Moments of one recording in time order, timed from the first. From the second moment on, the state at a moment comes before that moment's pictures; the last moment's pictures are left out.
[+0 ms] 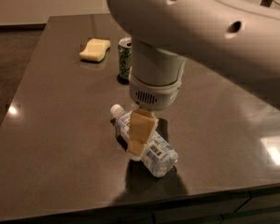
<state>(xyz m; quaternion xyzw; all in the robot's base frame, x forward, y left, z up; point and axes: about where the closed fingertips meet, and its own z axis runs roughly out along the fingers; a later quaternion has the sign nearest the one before) 0.416 -0.027 0.888 -0.55 0.83 -0.03 0.05</state>
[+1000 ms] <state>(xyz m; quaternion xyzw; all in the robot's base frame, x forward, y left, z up) 0.418 -0.007 0.860 -0.52 0.86 0.01 0.00</state>
